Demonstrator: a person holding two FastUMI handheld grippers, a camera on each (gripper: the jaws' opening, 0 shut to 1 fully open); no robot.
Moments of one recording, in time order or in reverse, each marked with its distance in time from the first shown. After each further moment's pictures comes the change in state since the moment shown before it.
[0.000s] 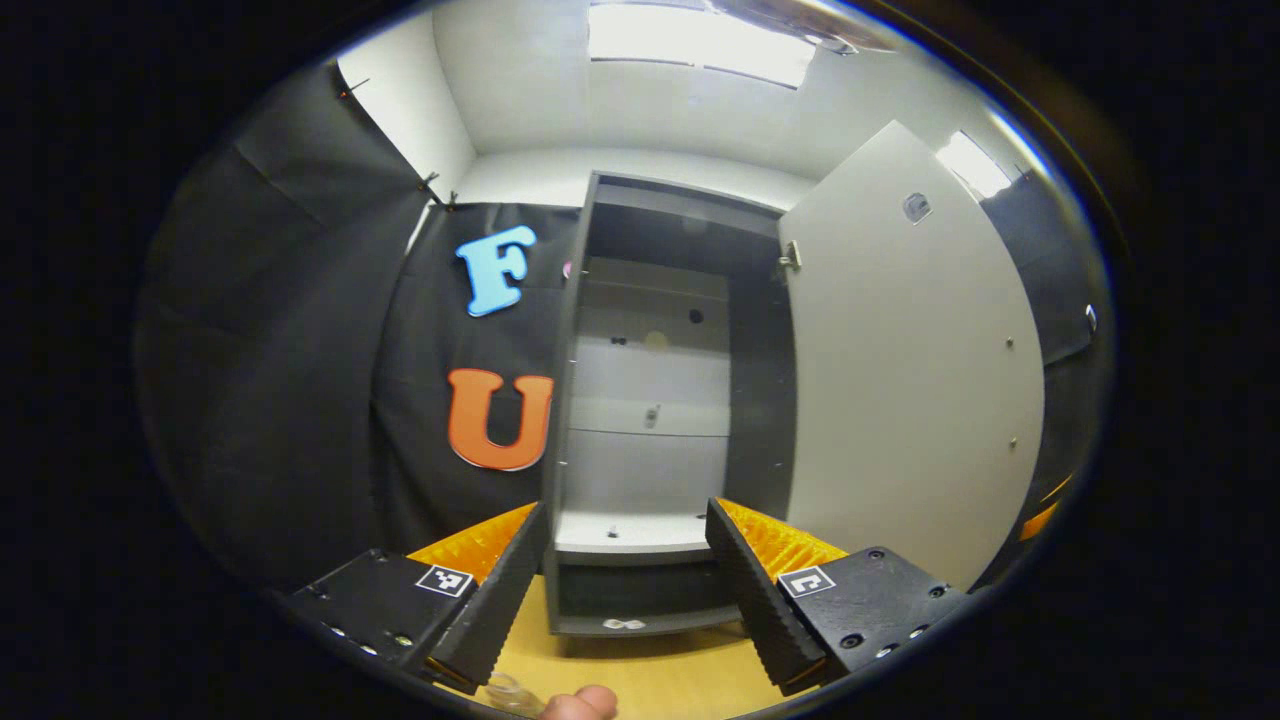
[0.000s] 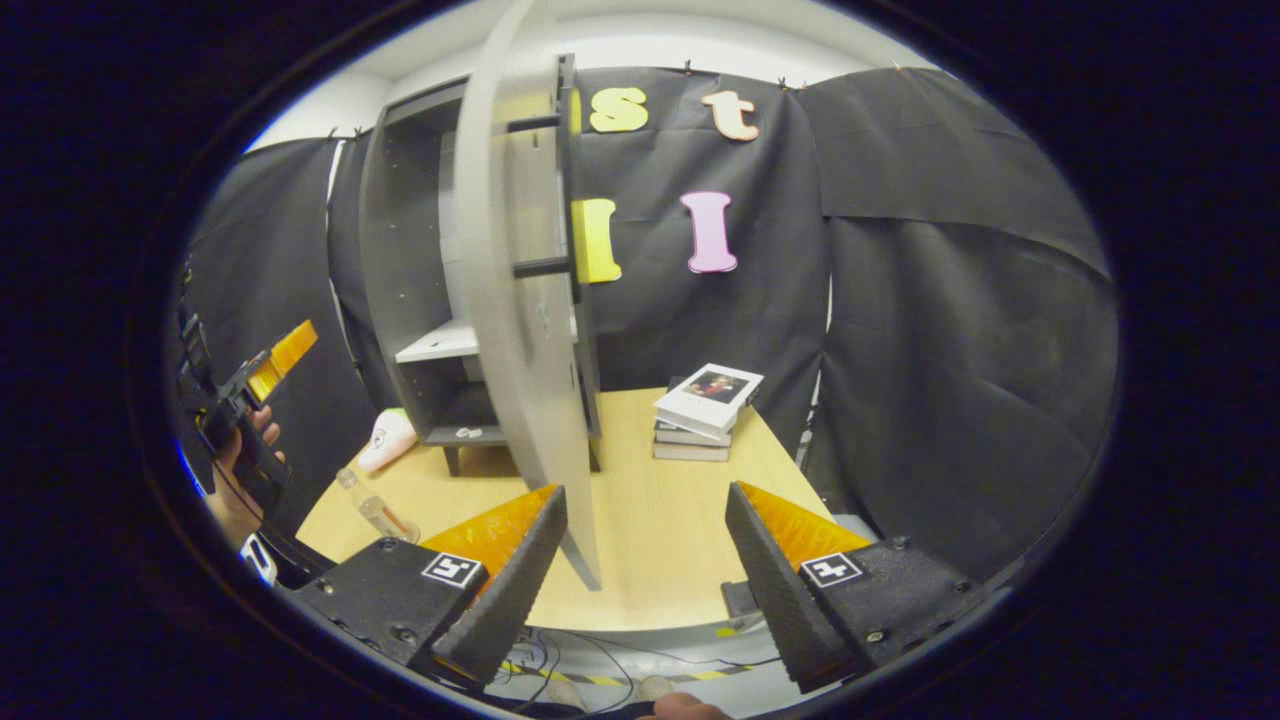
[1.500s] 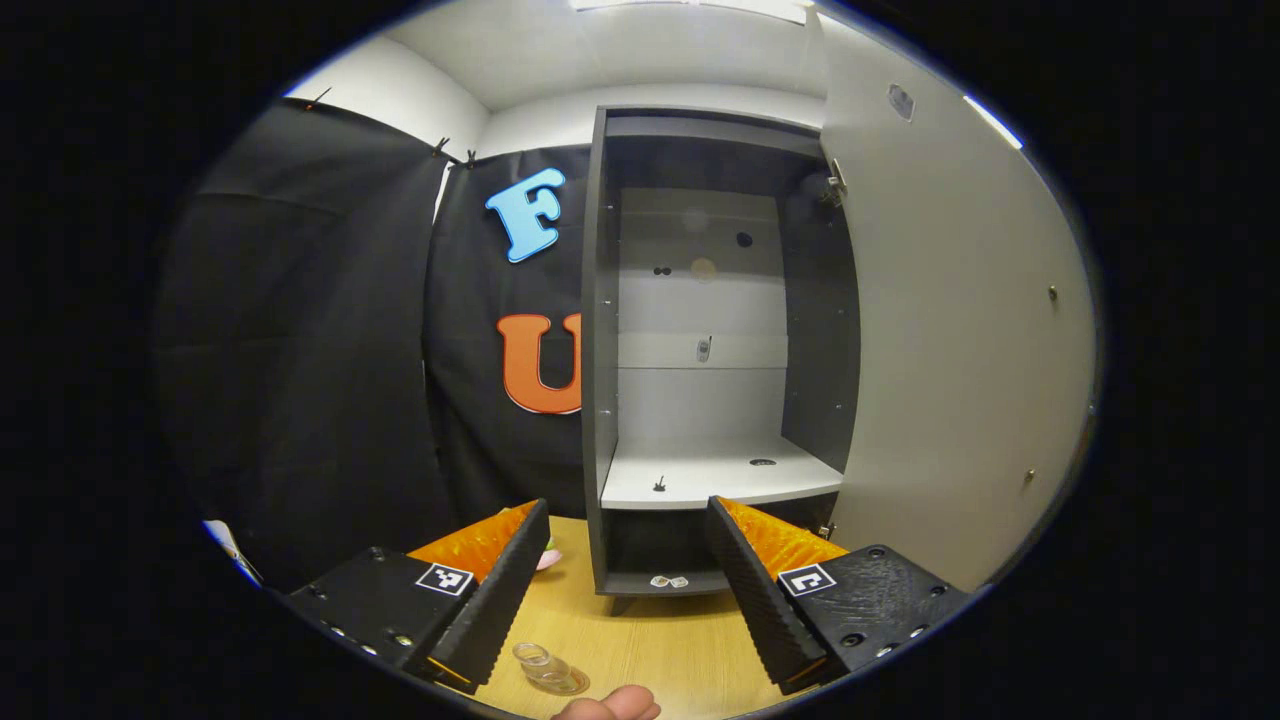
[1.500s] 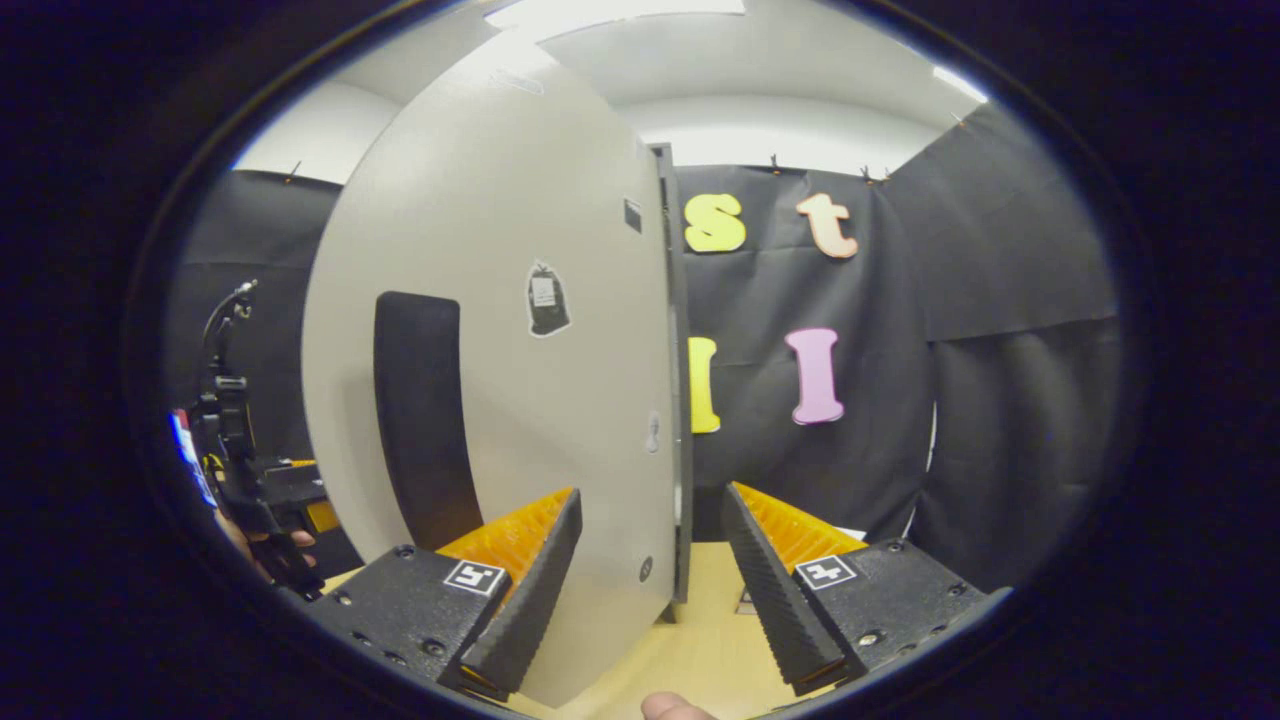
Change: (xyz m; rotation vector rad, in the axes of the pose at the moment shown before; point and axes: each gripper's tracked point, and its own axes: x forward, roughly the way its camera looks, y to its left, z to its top) left arm 0.000 0.032 -0.020 0.093 0.227 0.221; right arm 0.059 0.135 0.146 -0.125 -0.365 0.263
